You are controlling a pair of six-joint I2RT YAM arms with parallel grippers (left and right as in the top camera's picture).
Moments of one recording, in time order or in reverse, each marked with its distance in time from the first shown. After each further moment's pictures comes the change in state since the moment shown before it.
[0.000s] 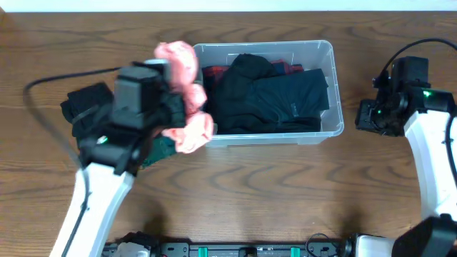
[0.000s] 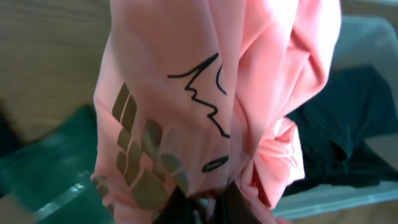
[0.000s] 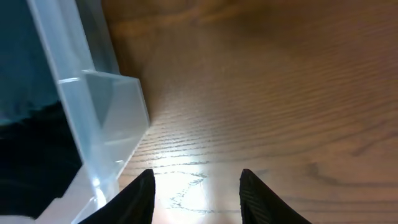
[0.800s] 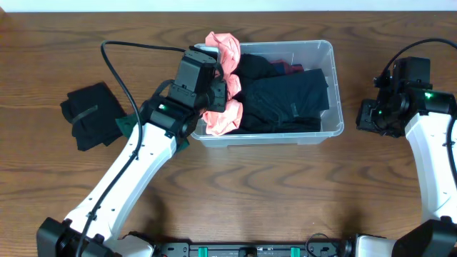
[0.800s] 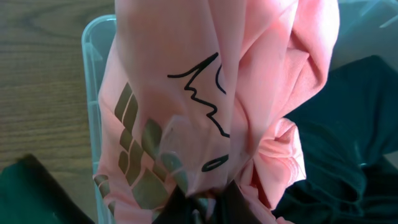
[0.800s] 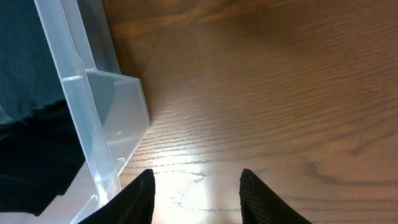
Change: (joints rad) left arm -0.164 0.263 0.041 0.216 -0.098 0.011; right arm 0.000 -0.006 0.000 -0.003 0.000 0.000
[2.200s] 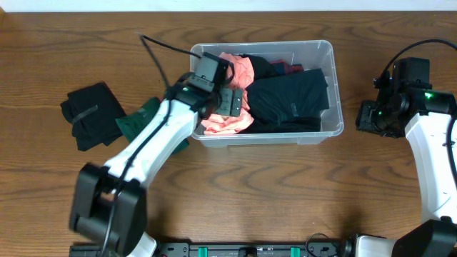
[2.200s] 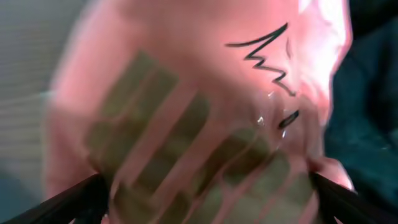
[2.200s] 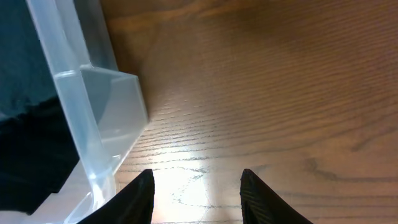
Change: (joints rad) left arm -0.004 0.262 0.040 -0.026 0.028 0.045; right arm 0.000 0.000 0.000 -0.013 0.000 0.000
